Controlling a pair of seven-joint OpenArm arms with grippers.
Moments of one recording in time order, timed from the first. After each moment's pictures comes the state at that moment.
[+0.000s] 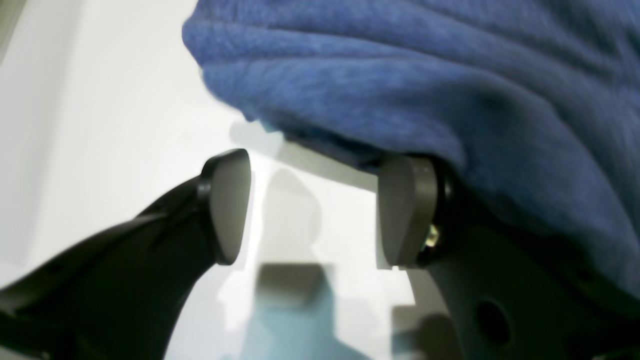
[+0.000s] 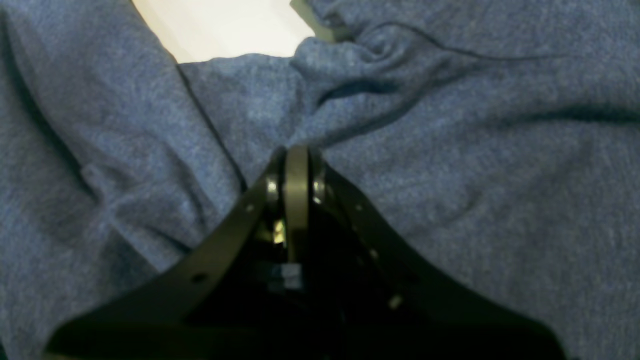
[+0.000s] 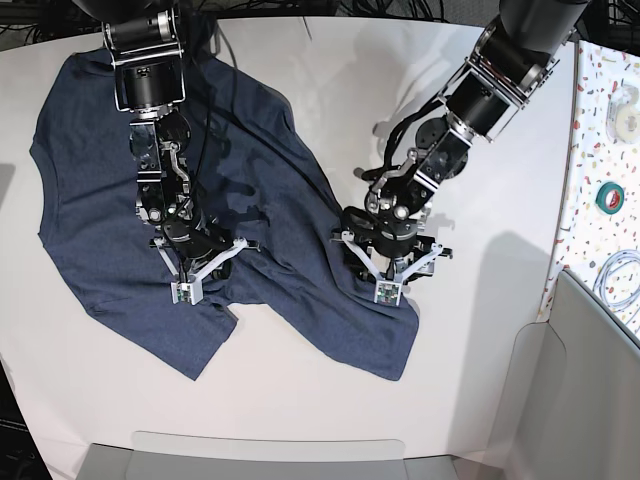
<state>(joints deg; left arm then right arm) -22.3 -13.2 42.0 65.8 -25.0 29.0 25.7 14.1 6.6 -5.8 68.4 18.3 3.1 -32.9</state>
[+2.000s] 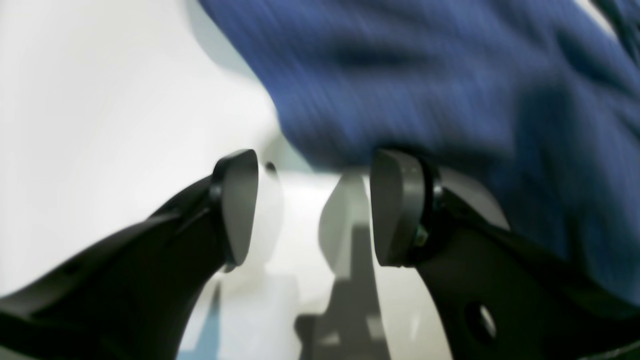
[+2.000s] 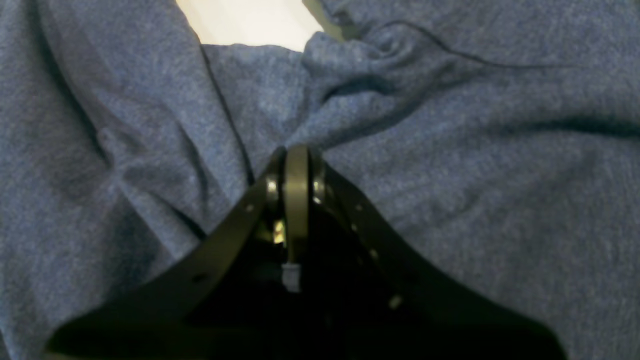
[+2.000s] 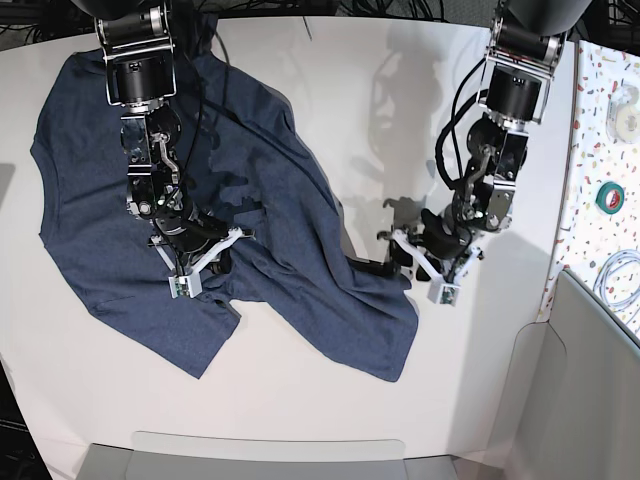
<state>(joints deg) -17.5 -15.9 15.3 66.0 -31.5 -9.8 27.1 12.6 8.5 -5.6 68.8 19.5 9.5 -31.7</state>
